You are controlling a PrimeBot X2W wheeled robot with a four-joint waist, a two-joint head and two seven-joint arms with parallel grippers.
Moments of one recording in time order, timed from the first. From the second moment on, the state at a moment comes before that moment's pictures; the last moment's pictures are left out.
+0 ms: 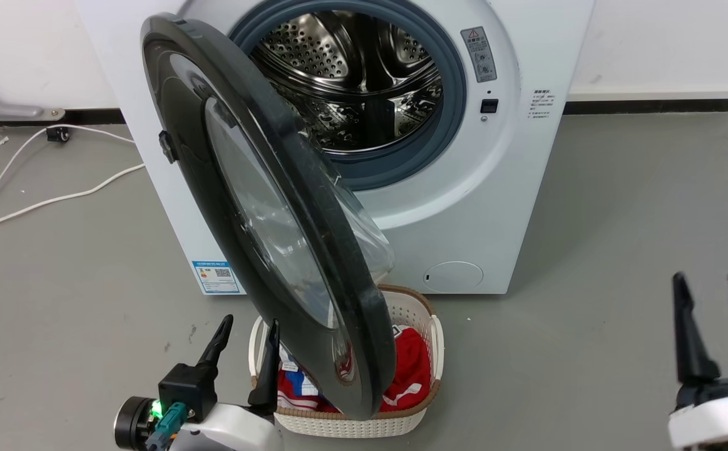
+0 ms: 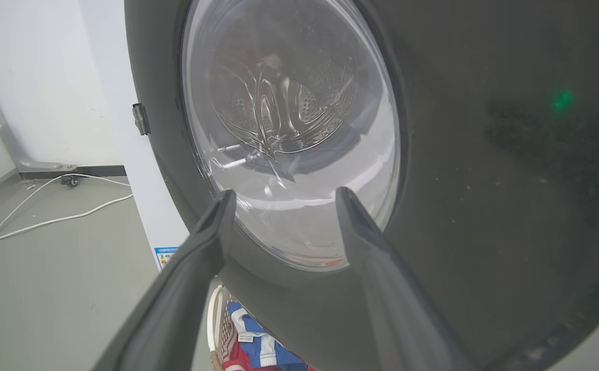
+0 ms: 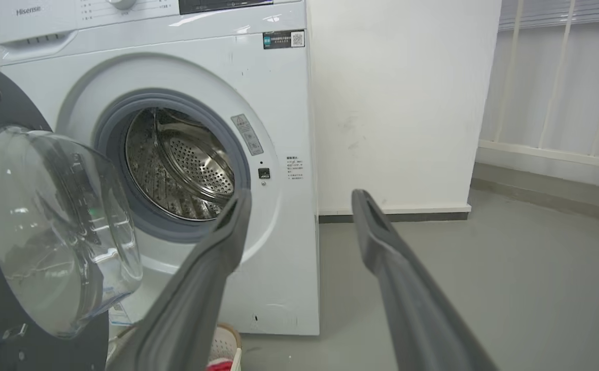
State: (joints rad) left arm -0.05 0.09 -0.16 0.25 -0.19 -0.05 -0.26; right arm 0.08 -0.16 -0.15 -0.16 0.24 0.13 -0.07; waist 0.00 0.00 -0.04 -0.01
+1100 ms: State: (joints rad) left arm -0.06 0.12 -0.17 0.26 -0.20 -0.04 -0.26; right arm 0.16 -0.06 -0.10 -0.13 0.15 0.13 -0.02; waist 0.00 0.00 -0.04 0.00
